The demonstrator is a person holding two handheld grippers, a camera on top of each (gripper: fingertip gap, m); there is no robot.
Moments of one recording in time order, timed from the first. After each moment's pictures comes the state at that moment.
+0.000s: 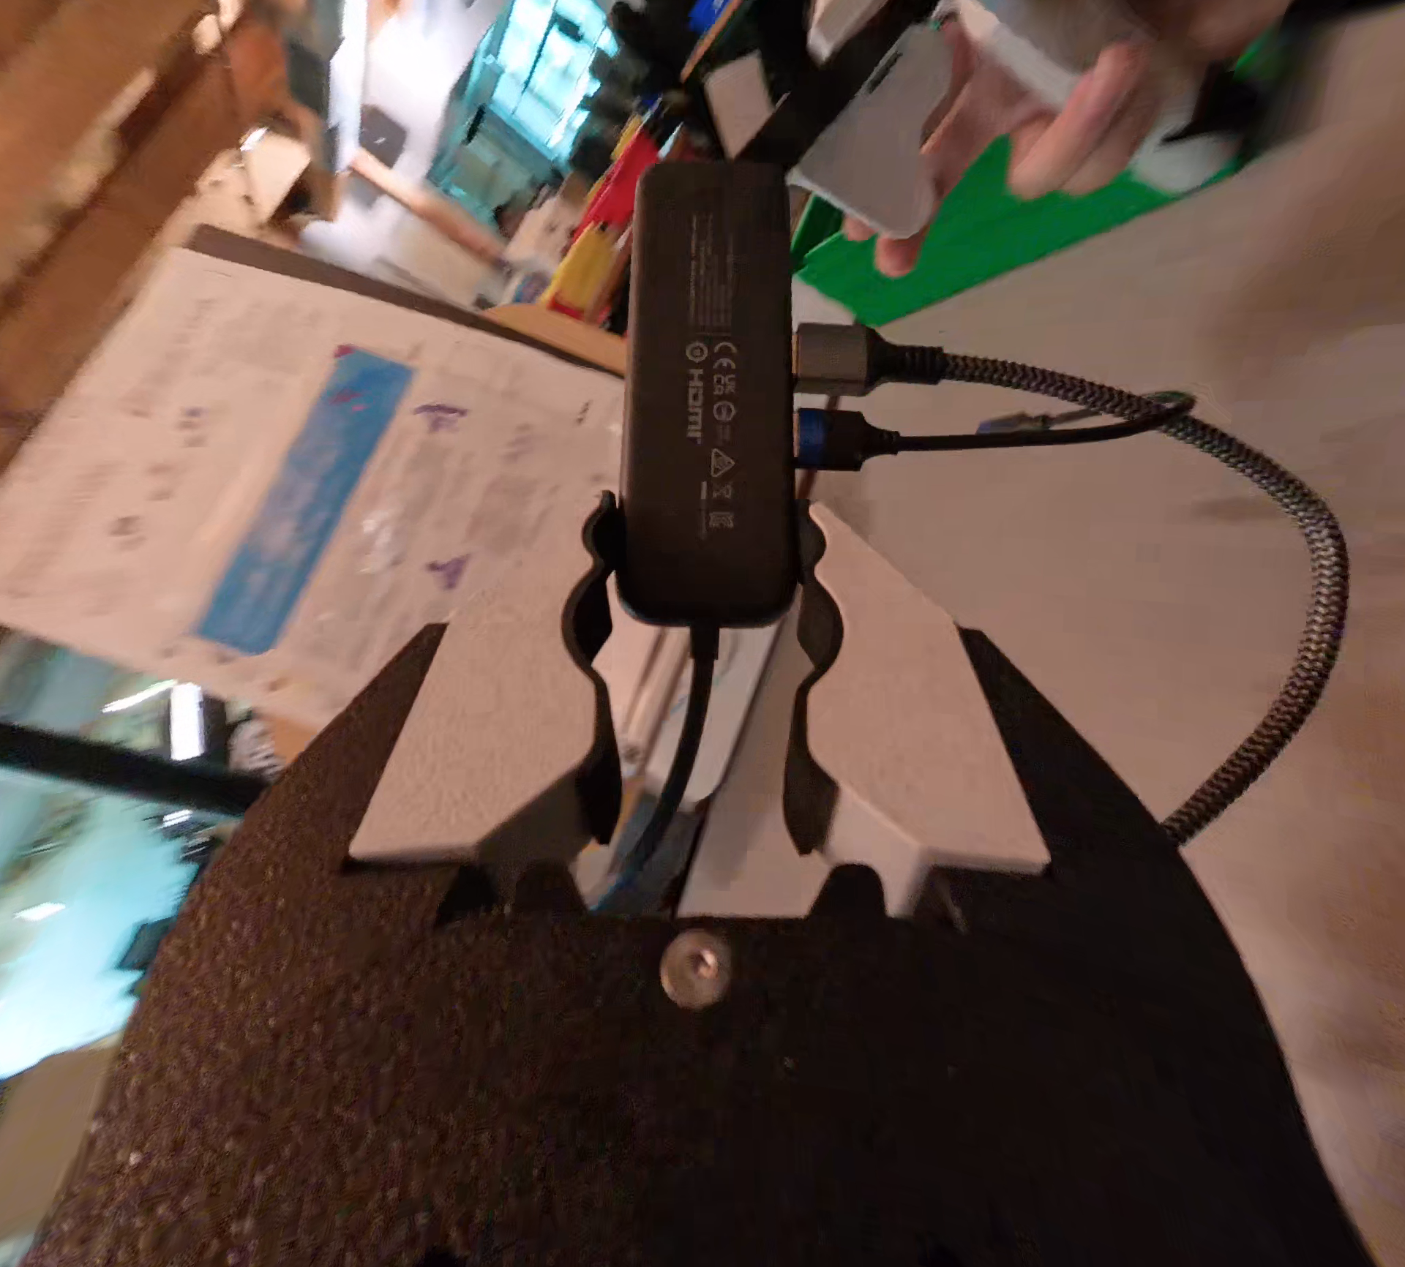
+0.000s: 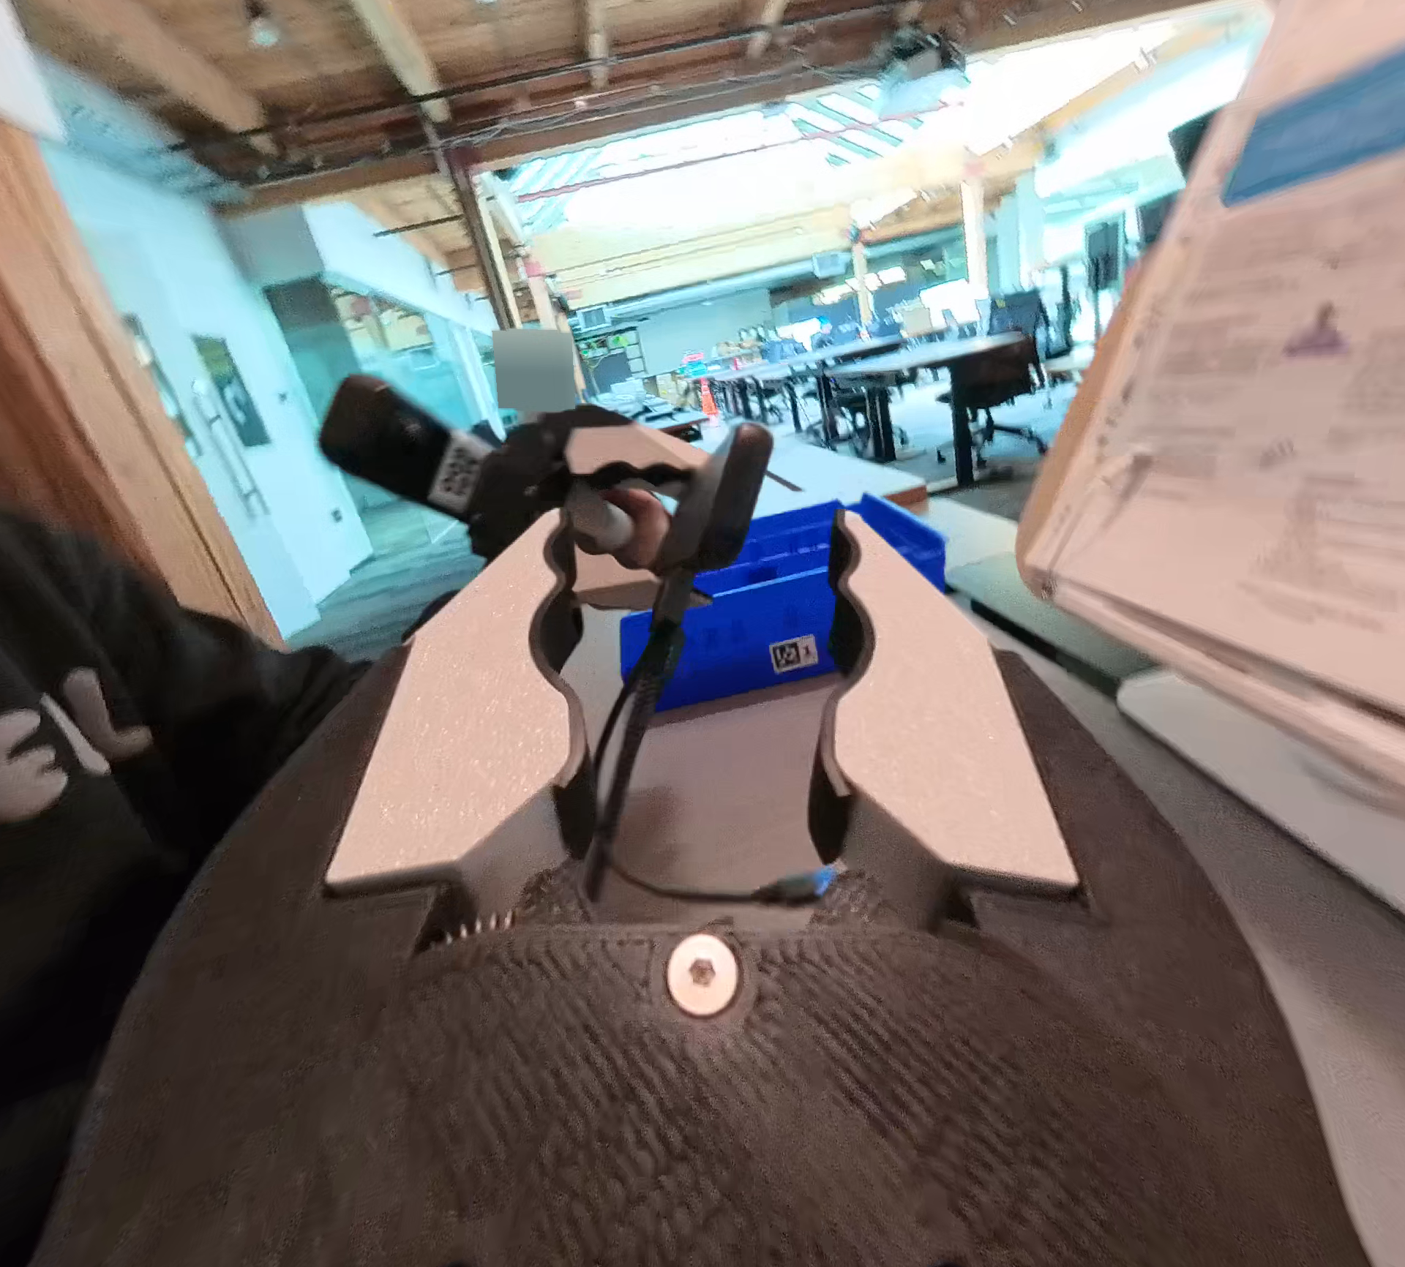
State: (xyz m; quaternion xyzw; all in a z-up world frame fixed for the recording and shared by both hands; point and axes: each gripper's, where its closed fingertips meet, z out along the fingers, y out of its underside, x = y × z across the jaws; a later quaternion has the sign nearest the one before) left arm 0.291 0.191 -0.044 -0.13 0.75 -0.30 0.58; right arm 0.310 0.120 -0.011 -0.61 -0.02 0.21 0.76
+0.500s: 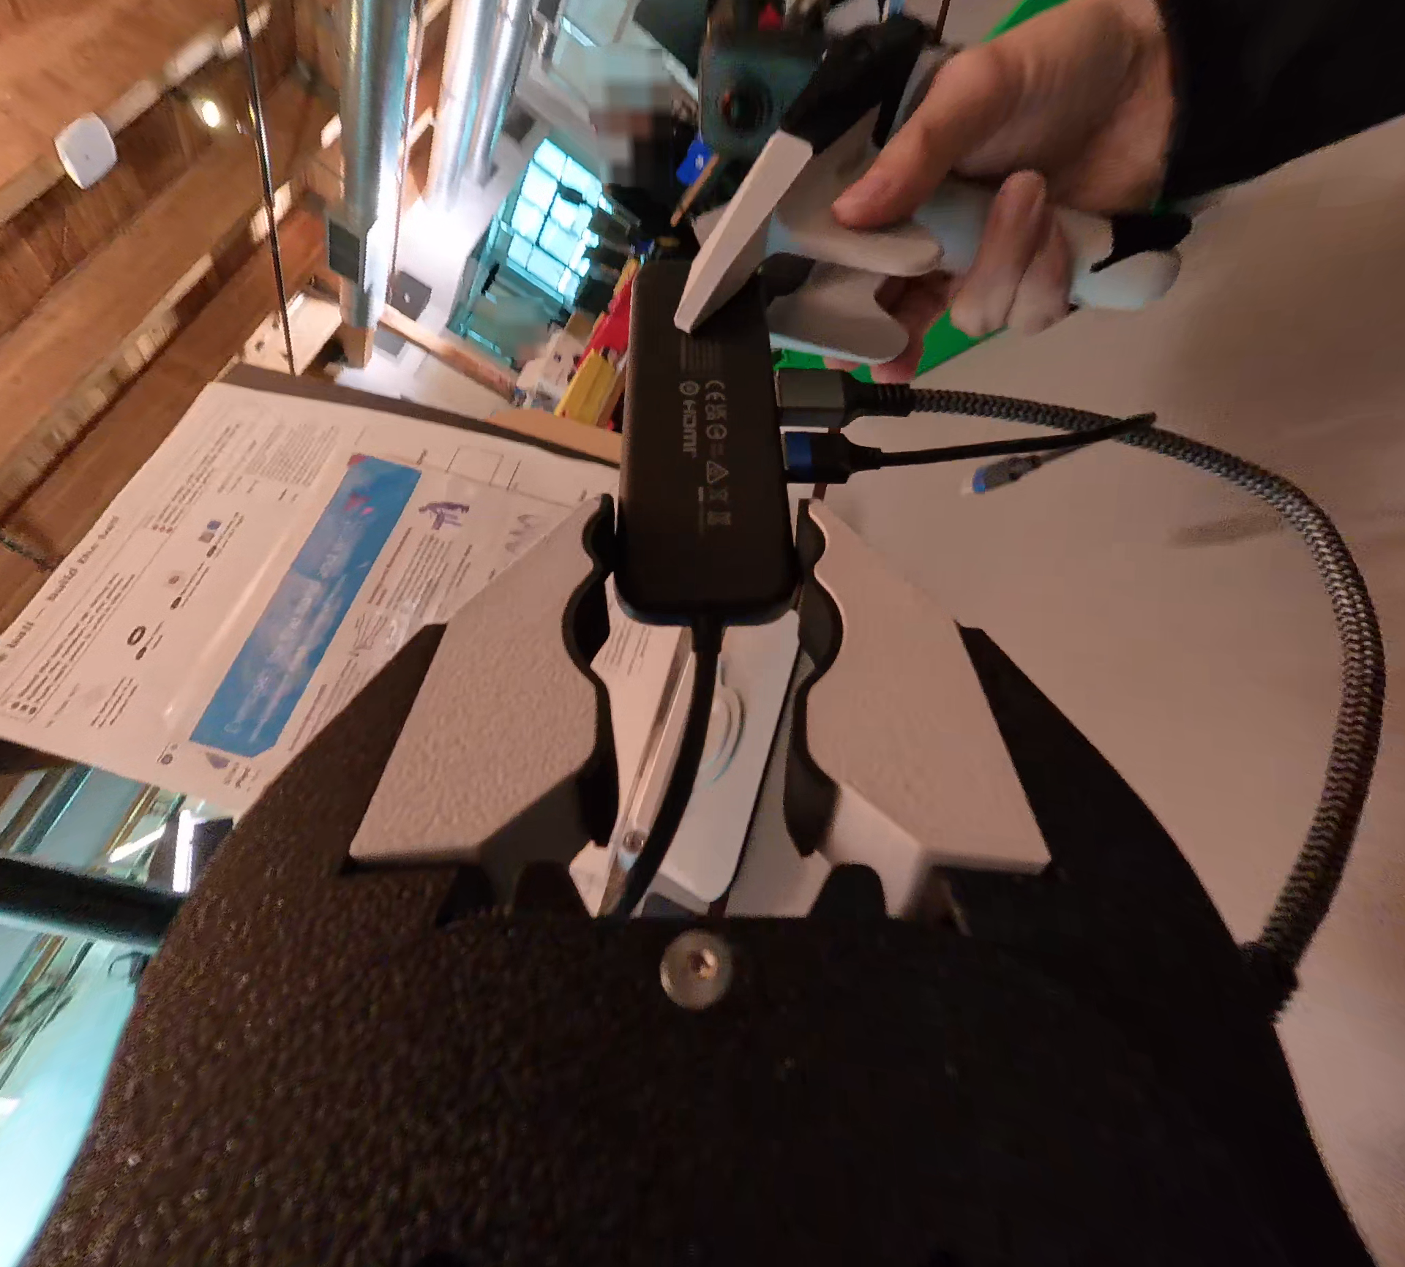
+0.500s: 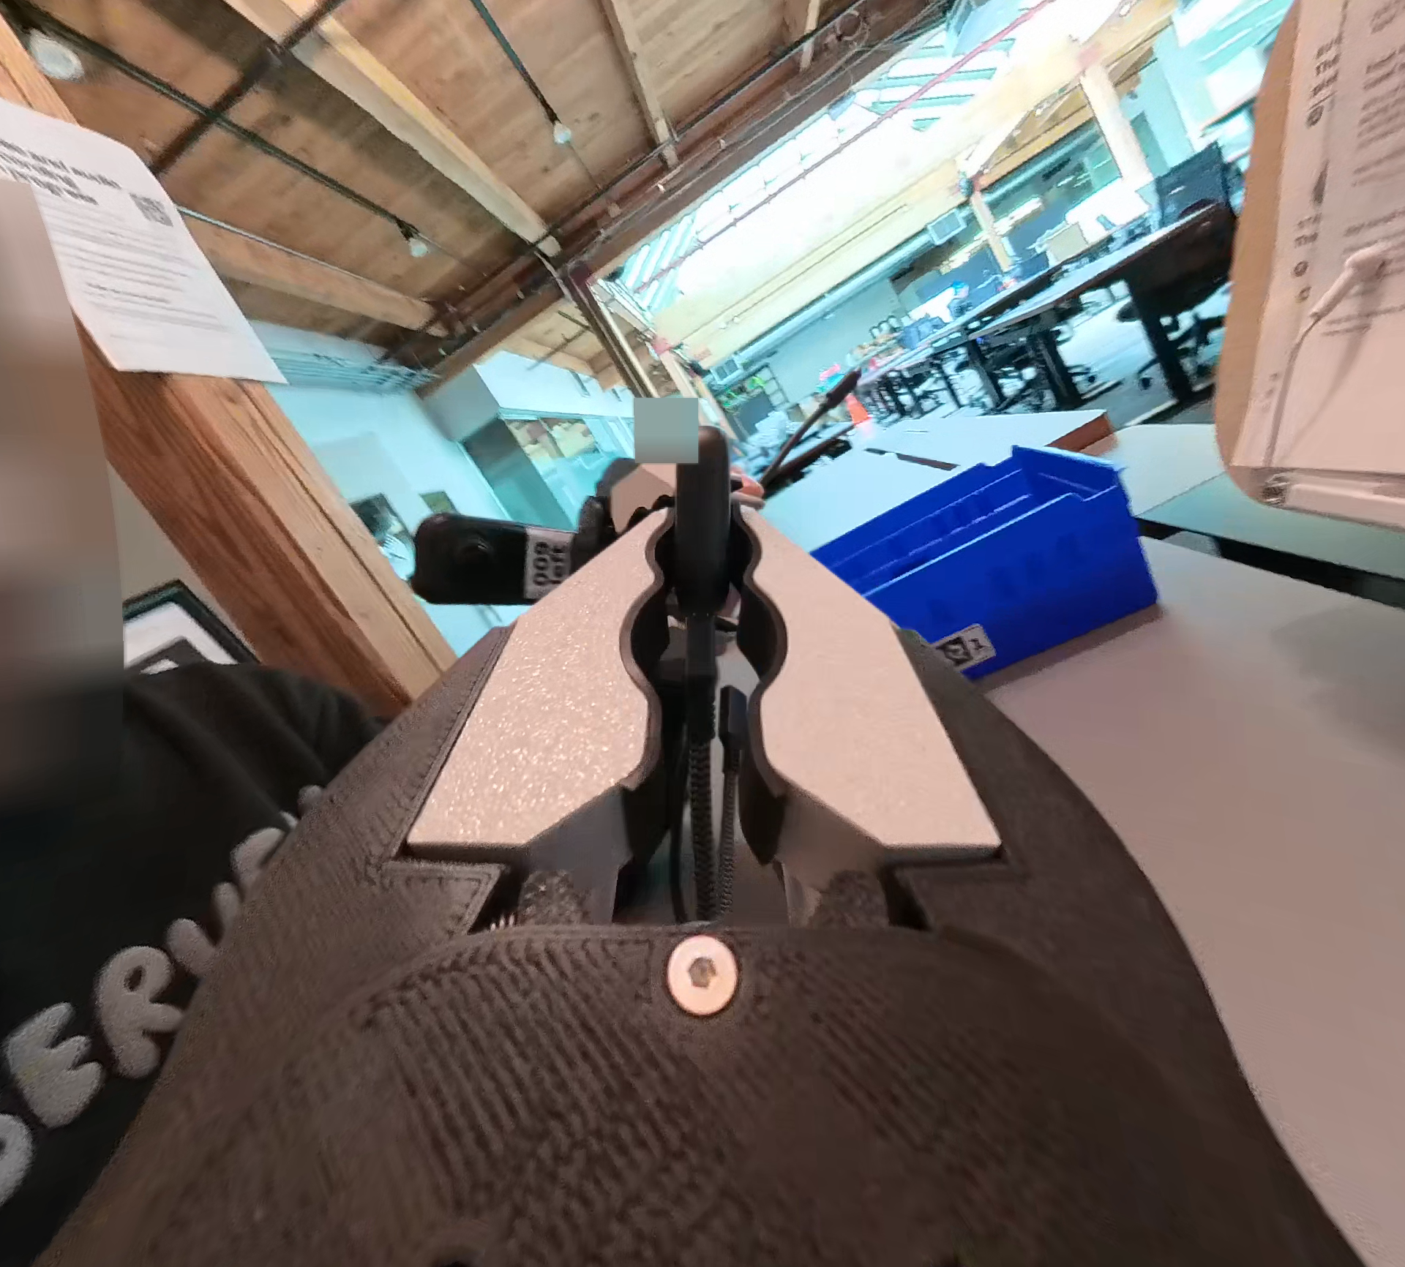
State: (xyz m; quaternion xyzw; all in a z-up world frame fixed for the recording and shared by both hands) left arm 0.283 0.178 -0.044 -0.06 0.73 -0.35 0.59; right arm 0.306 0.149 -0.022 -0.57 0.05 0.39 0.72
